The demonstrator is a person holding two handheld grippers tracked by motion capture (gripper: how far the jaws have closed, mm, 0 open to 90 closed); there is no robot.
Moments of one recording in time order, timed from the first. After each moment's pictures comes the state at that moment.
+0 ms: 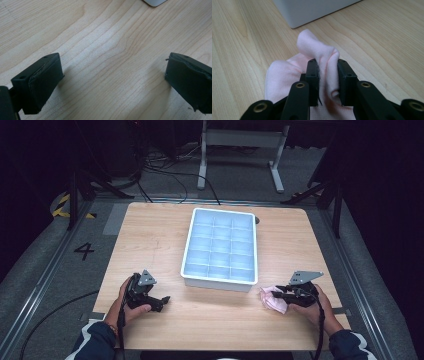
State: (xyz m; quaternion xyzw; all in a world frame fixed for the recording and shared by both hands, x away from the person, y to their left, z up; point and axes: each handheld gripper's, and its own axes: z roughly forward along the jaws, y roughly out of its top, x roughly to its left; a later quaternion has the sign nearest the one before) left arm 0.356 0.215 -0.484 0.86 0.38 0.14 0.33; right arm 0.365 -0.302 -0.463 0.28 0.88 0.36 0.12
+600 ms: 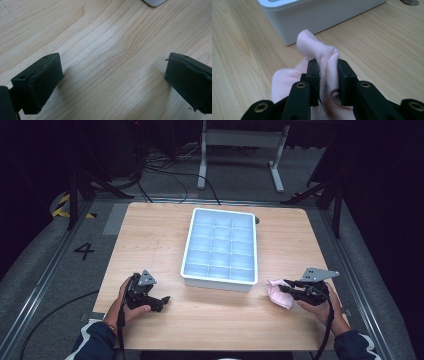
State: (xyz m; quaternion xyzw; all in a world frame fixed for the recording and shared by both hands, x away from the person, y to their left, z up) left arm 0.356 0.215 -0.484 0.86 0.38 0.14 0.33; right arm 0.358 -0.319 -0.440 0.30 0.85 0.41 0.16
